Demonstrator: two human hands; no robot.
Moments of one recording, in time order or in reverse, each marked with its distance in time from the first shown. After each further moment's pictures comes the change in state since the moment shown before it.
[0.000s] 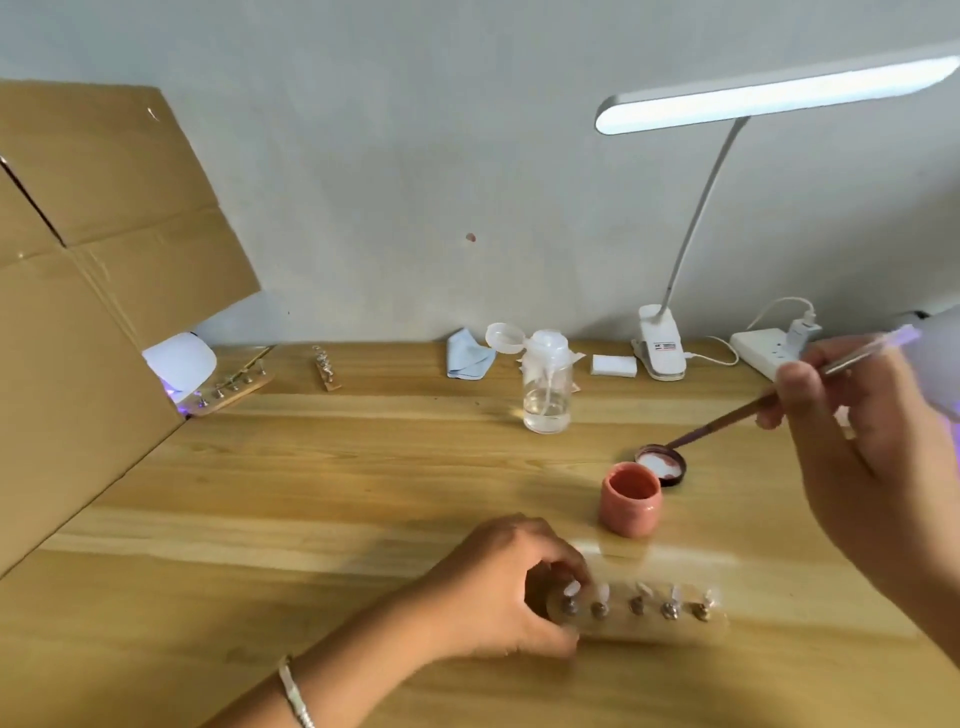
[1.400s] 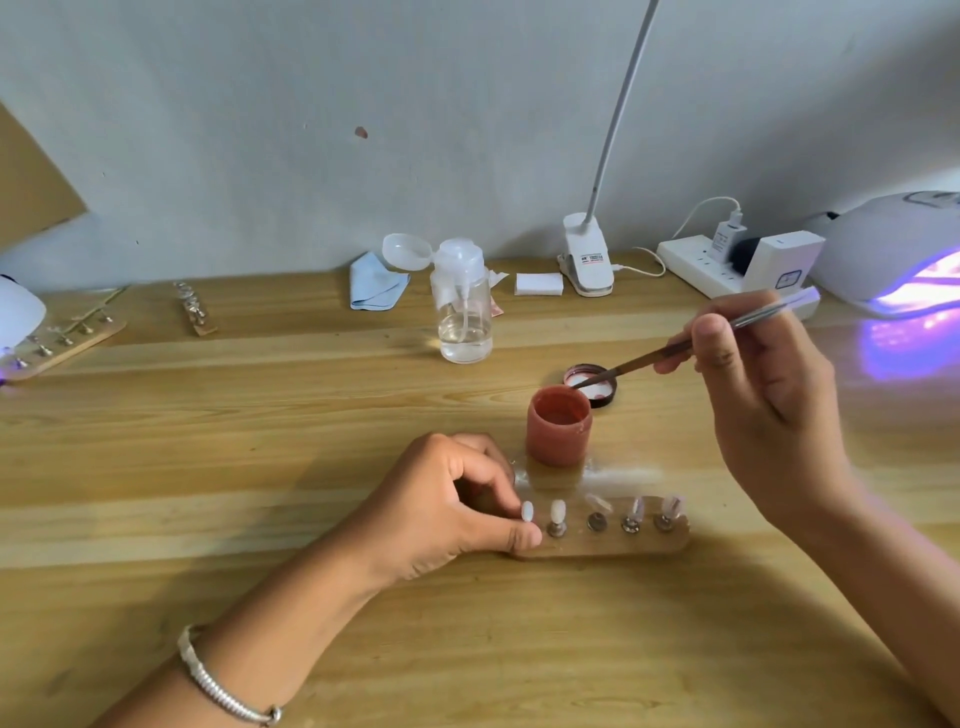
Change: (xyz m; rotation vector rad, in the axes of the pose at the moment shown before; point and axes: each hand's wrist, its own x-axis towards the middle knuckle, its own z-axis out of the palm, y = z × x) left_hand 0.031 -0.011 0.015 -0.461 0.068 -0.062; right_hand -0.038 0.034 0.020 0.221 -0.054 0.158
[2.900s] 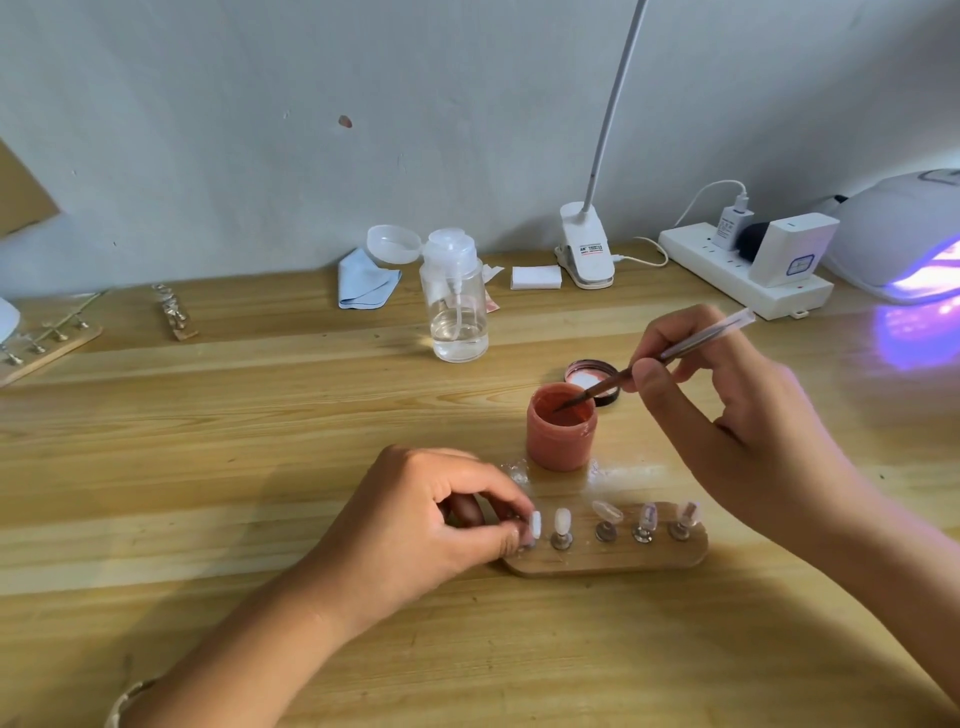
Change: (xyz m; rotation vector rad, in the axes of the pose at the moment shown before) left_hand -0.009 0.002 -0.006 0.222 0.089 0.163; right_hand -0.007 -0.009 0.004 -0.243 -0.304 -0.017
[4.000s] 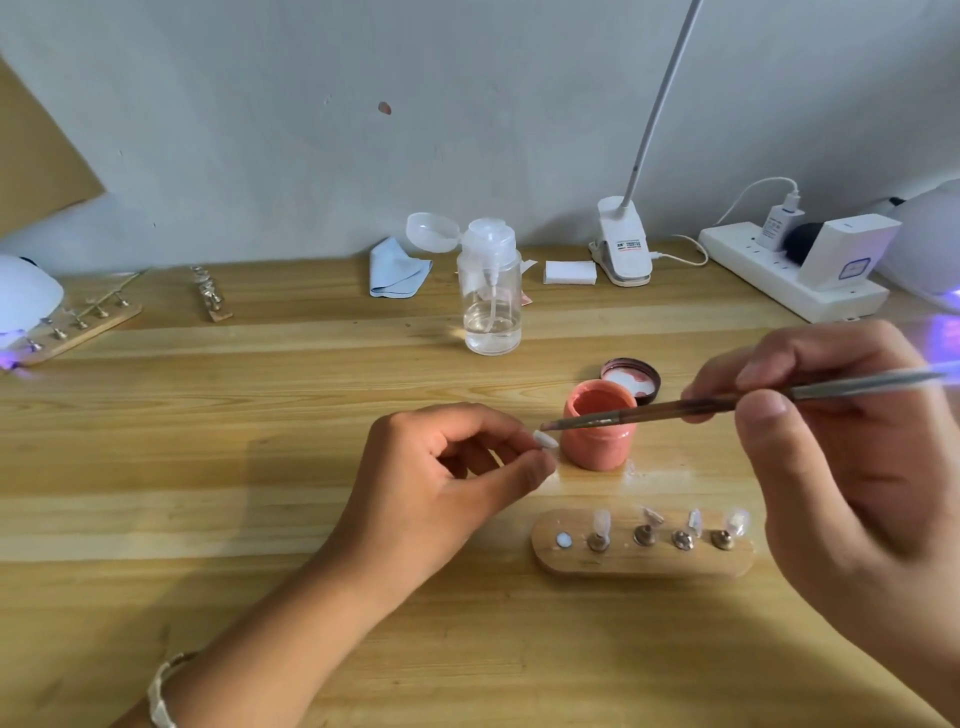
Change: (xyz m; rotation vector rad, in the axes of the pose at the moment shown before) left_hand 0.002 -0.003 0.000 -0.314 0.288 -0.041; right_hand -0.021 -0.025 0.009 0.407 0.197 -0.170
